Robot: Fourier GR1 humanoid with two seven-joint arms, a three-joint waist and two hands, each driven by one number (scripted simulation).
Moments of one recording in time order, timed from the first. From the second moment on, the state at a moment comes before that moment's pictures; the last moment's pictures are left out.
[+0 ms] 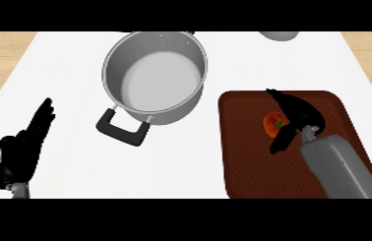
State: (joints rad) left arm 0.04 0.33 0.10 -1.53 -0.06 0.05 0.11; right arm -0.39 -0.36 0.22 -1.25 0.63 0.36 0.49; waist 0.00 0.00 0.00
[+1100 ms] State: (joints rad) left arm 0.00 0.26 0.12 -1.54 -0.13 0.01 0.13; right arm -0.49 -0.10 0.36 -1.20 0.82 0.33 0.49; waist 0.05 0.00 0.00
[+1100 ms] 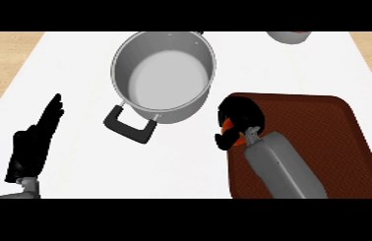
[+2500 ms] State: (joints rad) left arm -0.12 0.25 0.08 -1.47 -0.15 -0.01 0.15; right arm -1.26 -0.01 0.79 -1.23 0.83 -0.09 1.15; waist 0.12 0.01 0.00
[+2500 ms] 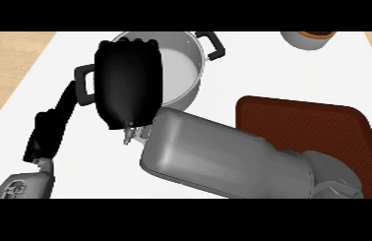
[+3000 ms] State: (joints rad) left arm -0.11 0.25 0.10 -1.48 -0.15 0.01 0.15; right arm -1.37 -0.01 0.74 -1.02 0.77 -0.26 1.09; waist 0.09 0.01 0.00
